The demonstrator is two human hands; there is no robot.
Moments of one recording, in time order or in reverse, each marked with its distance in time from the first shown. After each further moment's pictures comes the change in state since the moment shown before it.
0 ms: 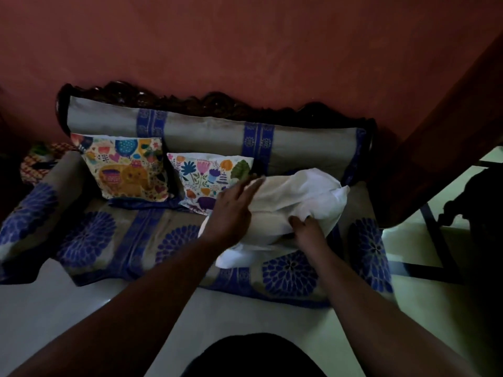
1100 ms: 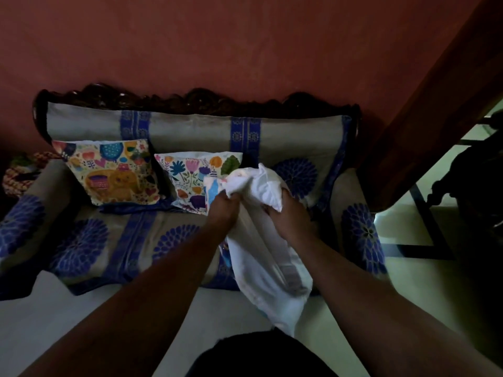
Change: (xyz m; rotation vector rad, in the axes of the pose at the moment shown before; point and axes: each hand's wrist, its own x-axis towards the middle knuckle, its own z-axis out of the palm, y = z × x) left_hand 0.016 -0.010 0.038 -0.609 -0.004 -0.733; right_hand 0.008 -0.007 0.022 -0.251 0.195 -0.417
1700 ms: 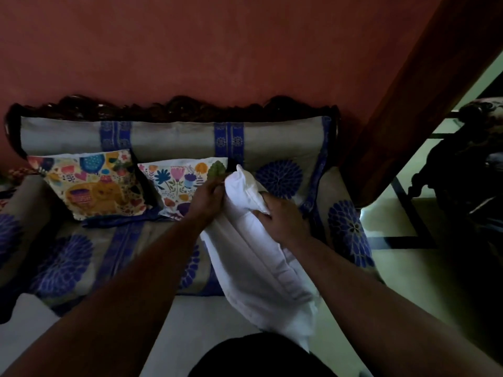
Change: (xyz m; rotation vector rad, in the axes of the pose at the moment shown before) left_hand 0.017 0.026 -0.021 0.263 -0.060 0.381; right_hand -0.016 -0.004 -0.032 -0.012 0.107 -0.444
